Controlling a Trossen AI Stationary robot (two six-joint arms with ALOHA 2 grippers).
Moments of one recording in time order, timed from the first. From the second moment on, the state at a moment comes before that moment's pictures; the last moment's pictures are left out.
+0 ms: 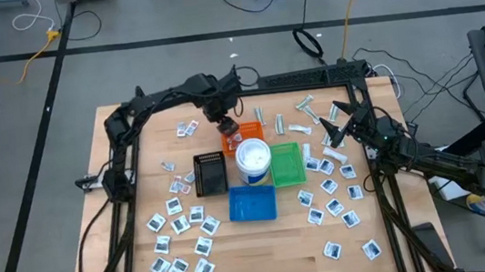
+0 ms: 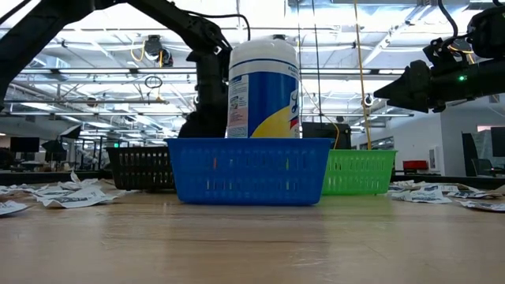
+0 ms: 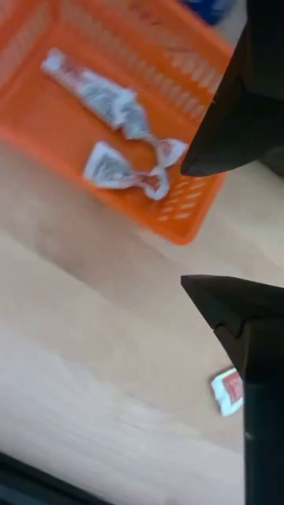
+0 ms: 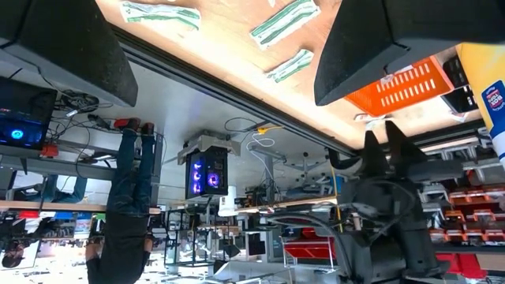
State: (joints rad) left arm 0.52 2.05 1.73 -1.12 0.07 -0.10; right arm -0.47 0.10 0.01 0.10 0.29 0.04
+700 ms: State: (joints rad) left arm 0.69 2.05 1.73 -1.16 0.07 -0.21; right arm -0.47 0.10 0.01 0.10 0.29 0.04
